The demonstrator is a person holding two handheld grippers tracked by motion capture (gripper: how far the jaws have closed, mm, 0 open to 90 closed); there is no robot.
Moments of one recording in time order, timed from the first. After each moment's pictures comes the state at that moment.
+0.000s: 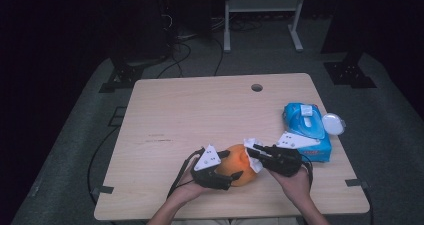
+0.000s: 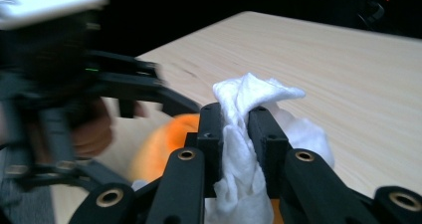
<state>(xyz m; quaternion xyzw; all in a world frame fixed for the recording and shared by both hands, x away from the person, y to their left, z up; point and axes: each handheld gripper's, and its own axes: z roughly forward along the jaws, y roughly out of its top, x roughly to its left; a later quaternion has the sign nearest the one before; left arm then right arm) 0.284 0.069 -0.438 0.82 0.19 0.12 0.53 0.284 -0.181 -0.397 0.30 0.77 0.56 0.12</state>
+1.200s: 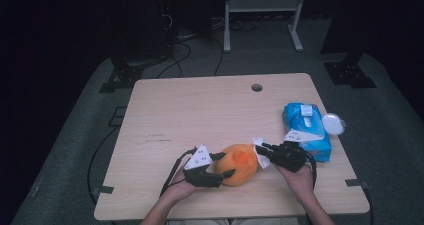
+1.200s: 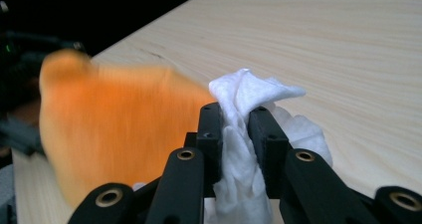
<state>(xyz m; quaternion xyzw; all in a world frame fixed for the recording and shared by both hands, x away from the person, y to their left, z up) 0.296 0.097 -0.442 0.80 0.21 0.10 0.55 0.316 -0.216 -0.437 0.38 0.75 0.54 0.08</state>
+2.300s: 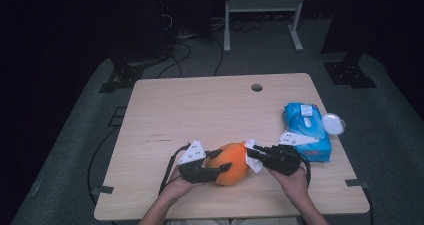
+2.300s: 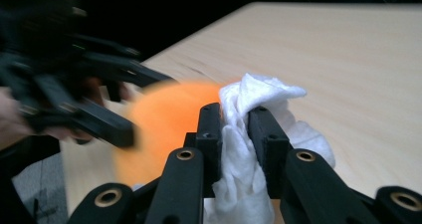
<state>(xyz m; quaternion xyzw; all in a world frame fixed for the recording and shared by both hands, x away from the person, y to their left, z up) 0.292 0.098 -0.427 0.80 0.22 0.10 0.55 0.301 -0.193 -0.418 0.34 0.75 0.57 0.07</state>
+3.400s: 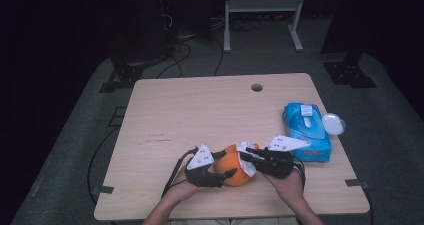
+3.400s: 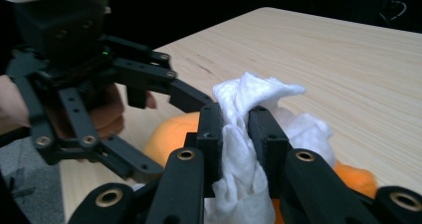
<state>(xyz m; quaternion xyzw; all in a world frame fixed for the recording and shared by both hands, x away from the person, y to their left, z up) 0.288 0.086 -0.436 0.81 0.20 0.12 0.53 0.289 -0.172 -0.410 0.29 0.77 0.56 0.10</state>
